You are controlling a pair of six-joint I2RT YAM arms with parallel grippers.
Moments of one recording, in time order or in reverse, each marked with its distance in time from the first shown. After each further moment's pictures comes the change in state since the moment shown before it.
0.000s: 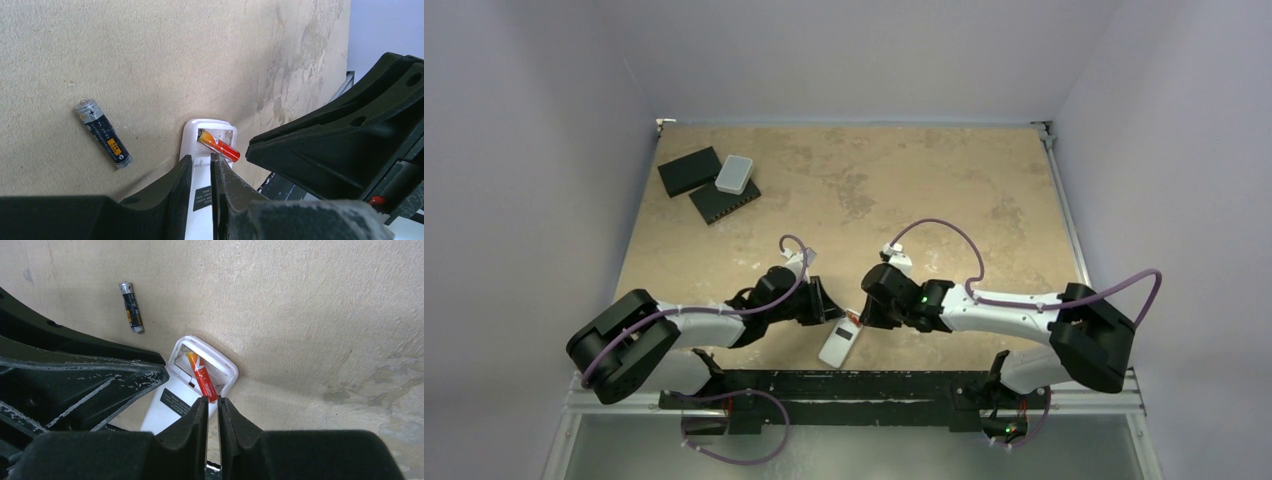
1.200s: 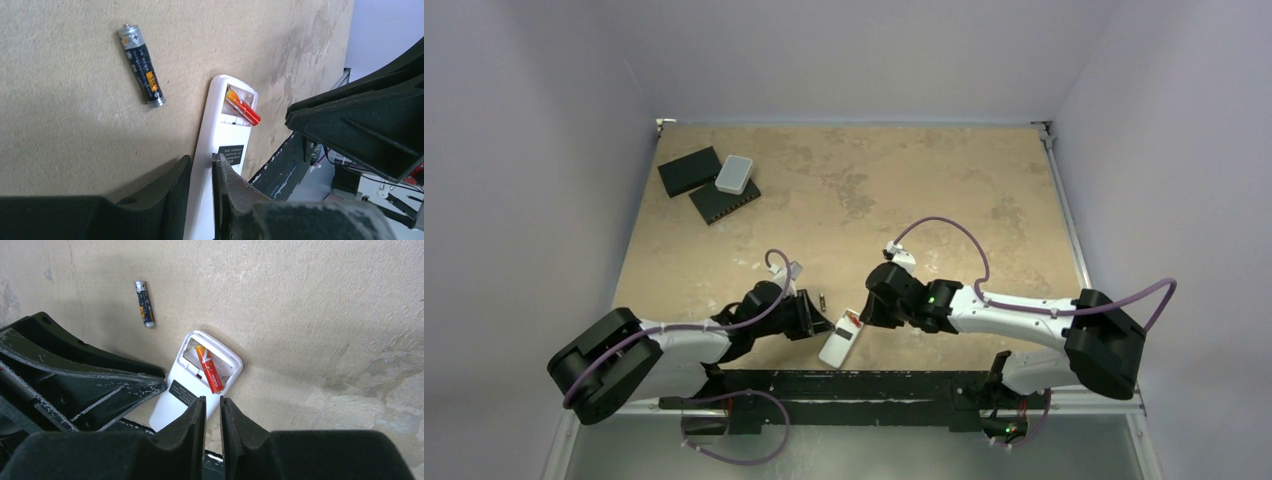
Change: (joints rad) left arm 0.000 -0.119 -0.131 -0.006 0.009 -0.080; right arm 0.000 -0.068 0.000 -0.032 0.000 -0.001
